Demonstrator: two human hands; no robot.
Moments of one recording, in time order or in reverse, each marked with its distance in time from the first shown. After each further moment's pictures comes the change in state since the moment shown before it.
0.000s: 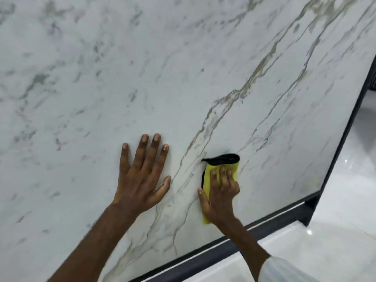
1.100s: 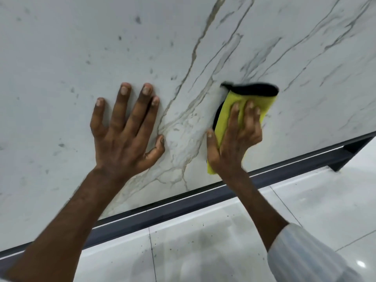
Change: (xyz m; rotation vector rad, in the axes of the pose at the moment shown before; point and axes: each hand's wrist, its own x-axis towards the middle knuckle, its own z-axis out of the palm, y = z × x) left_hand -0.116 0.030 0.041 0.077 0.108 -0.029; right_hand -0.063 -0.021 0.046 0.193 0.179 0.113
